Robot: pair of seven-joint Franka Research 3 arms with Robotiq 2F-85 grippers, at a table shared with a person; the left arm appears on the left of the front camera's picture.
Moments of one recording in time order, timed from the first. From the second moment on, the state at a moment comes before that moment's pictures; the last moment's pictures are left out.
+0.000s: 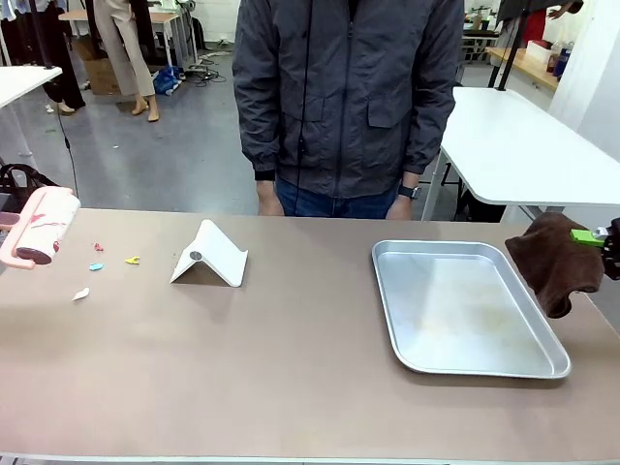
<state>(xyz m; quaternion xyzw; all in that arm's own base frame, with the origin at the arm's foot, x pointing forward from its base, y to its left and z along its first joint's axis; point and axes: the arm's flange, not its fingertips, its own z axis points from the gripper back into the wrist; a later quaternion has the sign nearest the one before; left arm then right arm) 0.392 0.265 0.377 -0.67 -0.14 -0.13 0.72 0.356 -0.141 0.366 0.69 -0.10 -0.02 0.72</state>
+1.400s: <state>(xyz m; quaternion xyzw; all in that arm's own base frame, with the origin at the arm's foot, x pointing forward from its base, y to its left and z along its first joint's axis) 0.393 0.265 0.376 -0.67 -0.14 -0.13 0.72 0.356 -0.141 0.366 0.69 -0.10 -0.02 0.72</state>
